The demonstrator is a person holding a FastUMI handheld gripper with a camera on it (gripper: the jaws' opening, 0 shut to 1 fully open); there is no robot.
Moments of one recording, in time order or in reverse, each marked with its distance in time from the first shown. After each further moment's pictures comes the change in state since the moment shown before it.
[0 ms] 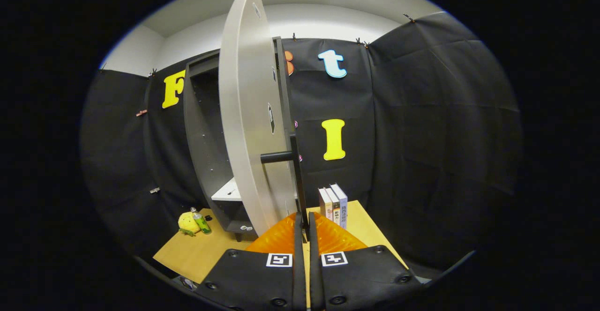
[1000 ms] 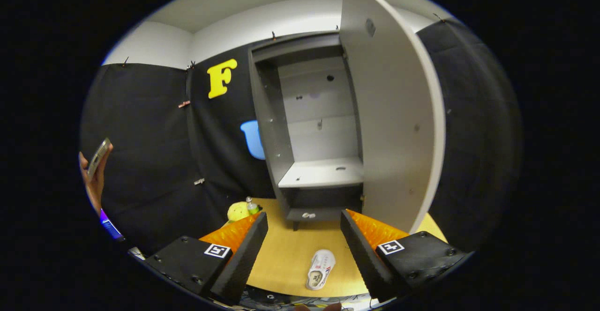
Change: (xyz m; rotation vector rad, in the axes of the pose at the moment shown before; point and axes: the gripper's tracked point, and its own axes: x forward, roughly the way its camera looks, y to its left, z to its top) arm -0.031 0.202 -0.081 0.036 0.165 0.236
